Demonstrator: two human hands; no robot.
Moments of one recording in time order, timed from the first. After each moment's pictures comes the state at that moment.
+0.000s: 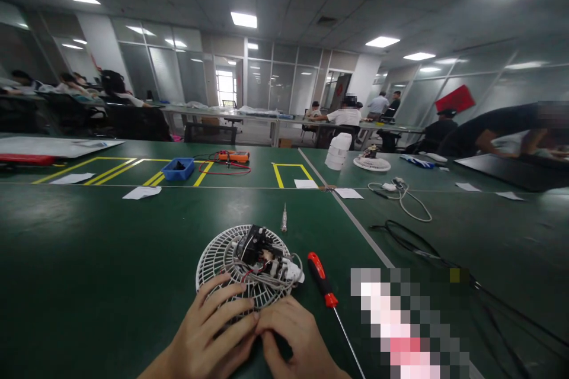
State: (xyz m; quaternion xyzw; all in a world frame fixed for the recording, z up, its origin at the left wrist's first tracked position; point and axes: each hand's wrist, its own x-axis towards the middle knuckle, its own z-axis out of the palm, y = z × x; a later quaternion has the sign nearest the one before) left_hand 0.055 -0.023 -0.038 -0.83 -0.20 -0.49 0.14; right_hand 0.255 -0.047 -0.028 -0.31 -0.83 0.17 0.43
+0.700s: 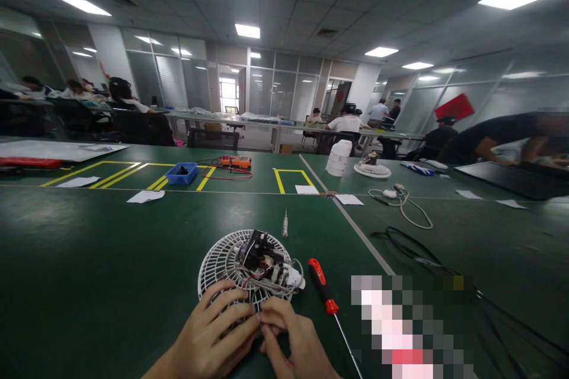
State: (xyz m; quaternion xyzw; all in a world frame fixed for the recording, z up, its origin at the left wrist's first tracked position) left_hand 0.056 -0.017 -0.037 -0.84 -0.19 -0.48 0.16; right_hand 0.256 -0.045 -0.050 -0.34 -0.79 0.26 0.44
